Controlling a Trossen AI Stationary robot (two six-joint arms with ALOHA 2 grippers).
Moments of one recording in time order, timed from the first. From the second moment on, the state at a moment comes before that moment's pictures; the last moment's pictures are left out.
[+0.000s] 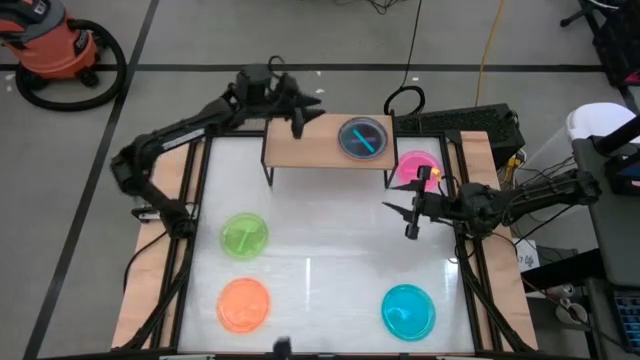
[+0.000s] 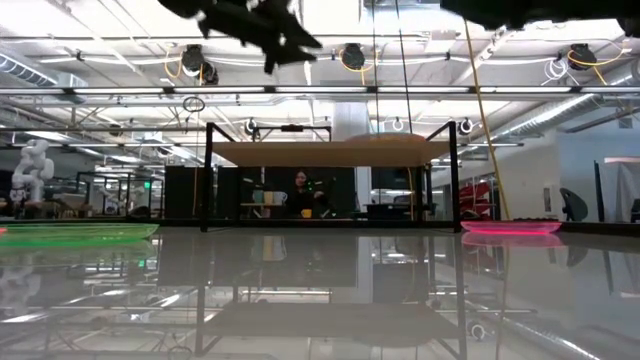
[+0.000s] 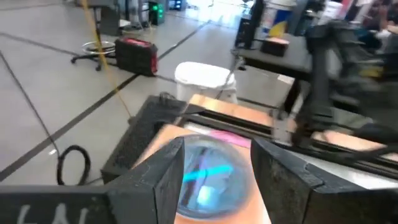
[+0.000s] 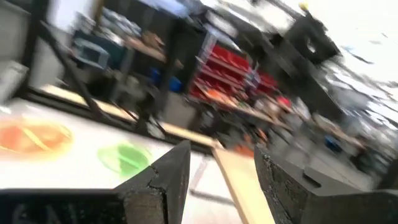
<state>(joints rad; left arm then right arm) 0.61 1.56 1.43 -0.11 0.42 -0.02 0.18 0.69 0.38 0.41 0.36 -0.43</state>
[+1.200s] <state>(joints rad) 0.13 0.98 0.41 0.64 -0.06 -0.08 0.06 0.91 0.57 -0.26 0.60 0.05</state>
